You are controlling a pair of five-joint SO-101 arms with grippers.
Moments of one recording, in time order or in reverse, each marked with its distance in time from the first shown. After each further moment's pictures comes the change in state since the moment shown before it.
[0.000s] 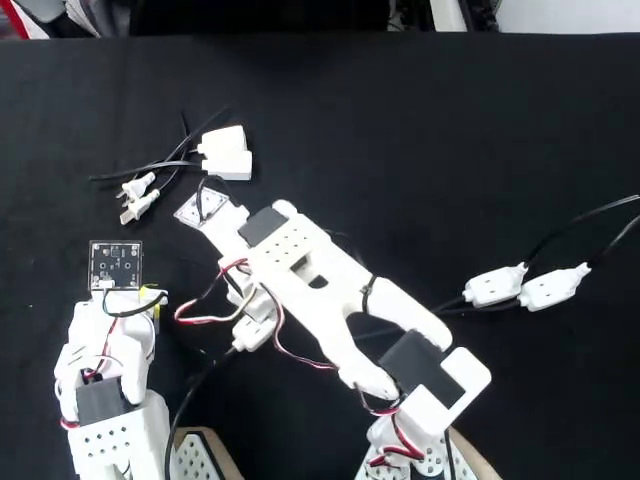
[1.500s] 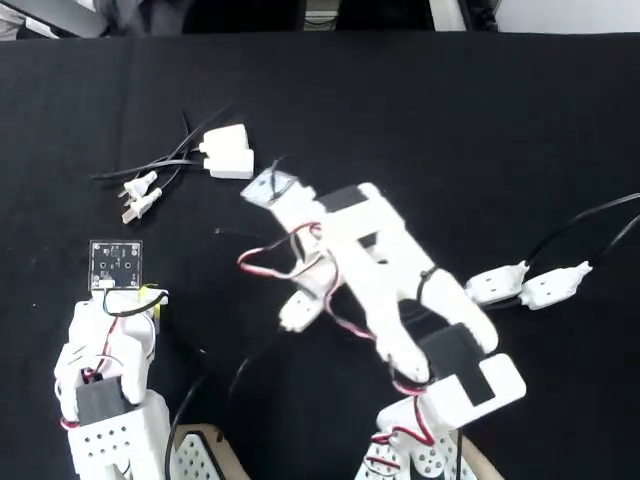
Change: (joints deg) left arm 0.0 0.0 0.0 0.0 0.0; right arm 21.5 -1.4 6.8 -3.3 19.3
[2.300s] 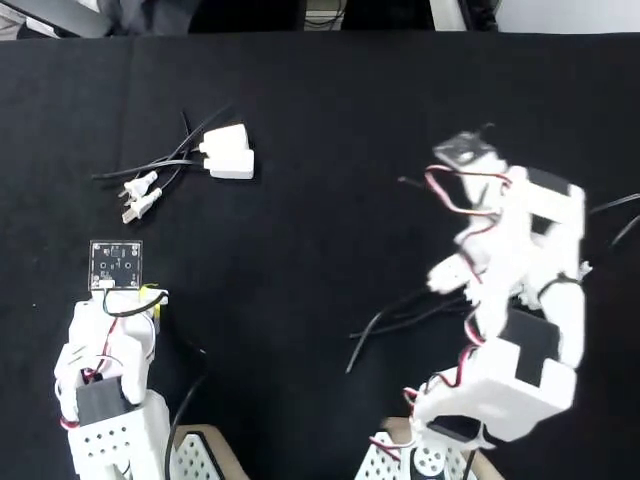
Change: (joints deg) left arm 0.0 0.0 0.0 0.0 0.0; right arm 46.2 1.9 -7.8 -4.0 25.1
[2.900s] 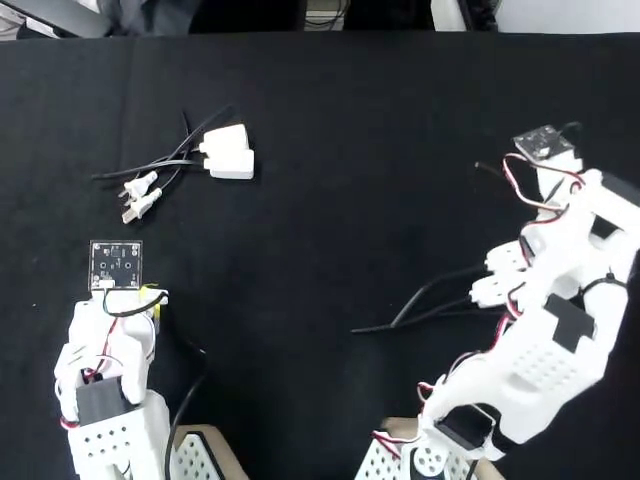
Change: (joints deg) left arm 0.0 0.0 0.0 0.0 0.0; right arm 12.1 15.0 -19.2 -0.2 4.1
